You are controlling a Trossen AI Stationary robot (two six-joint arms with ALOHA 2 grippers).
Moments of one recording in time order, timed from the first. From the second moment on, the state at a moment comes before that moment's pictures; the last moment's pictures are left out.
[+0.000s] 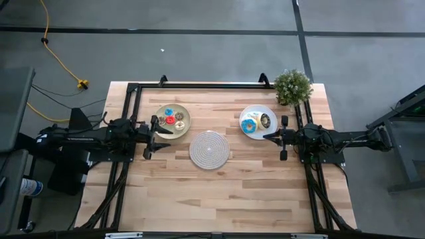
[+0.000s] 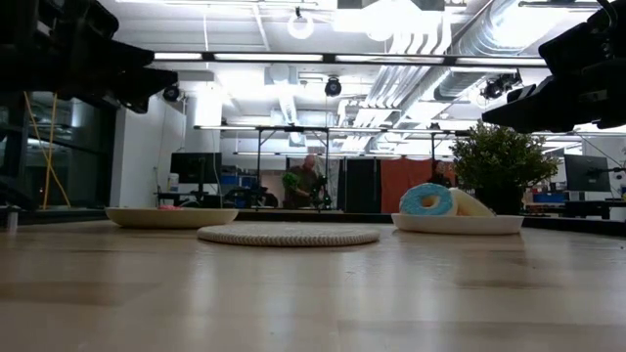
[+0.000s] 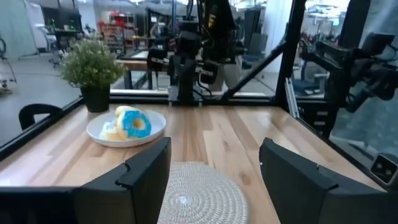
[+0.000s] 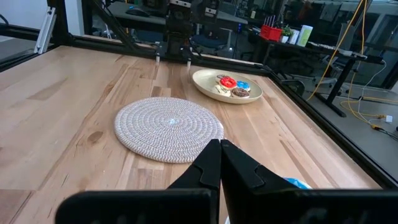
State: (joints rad) left arm 0.08 0.29 0.06 0.27 0.16 -0.03; right arm -0.01 0.20 0.01 0.05 0.10 -0.16
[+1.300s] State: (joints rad) left arm 0.08 0.01 0.01 0.02 0.10 -0.02; right arm -0.01 0.20 0.01 0.05 0.10 -0.16
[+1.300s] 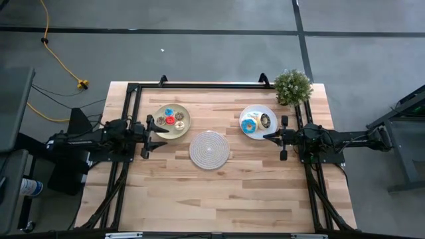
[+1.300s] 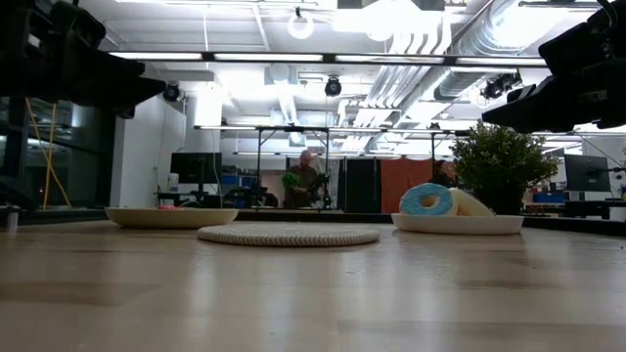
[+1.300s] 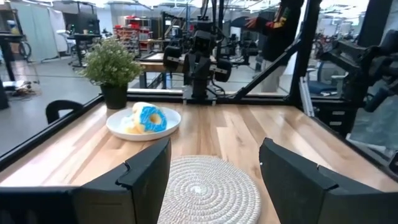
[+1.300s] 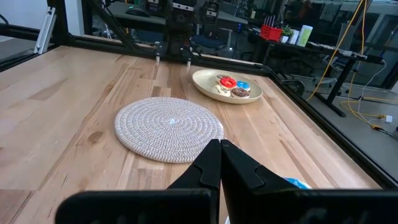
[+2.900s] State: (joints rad) left arm 0.08 0.02 0.05 -0.06 -0.01 -0.16; right arm -0.01 0.20 0.01 0.05 0.10 -0.16
